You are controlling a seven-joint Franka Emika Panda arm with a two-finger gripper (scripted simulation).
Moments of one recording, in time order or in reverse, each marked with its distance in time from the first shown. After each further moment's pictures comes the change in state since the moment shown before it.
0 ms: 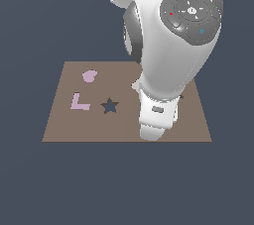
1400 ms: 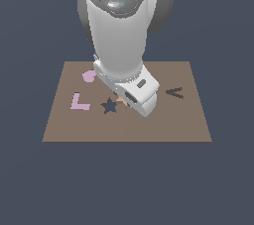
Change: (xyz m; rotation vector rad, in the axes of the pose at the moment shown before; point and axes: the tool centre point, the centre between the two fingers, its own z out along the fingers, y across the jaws) arm -0.088 -0.021 -0.005 0.000 0.000 -1.010
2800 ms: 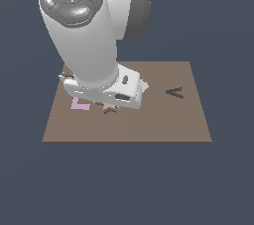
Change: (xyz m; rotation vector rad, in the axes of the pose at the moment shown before) arm -0.049 -0.021 -0.002 0.001 0.001 -0.557
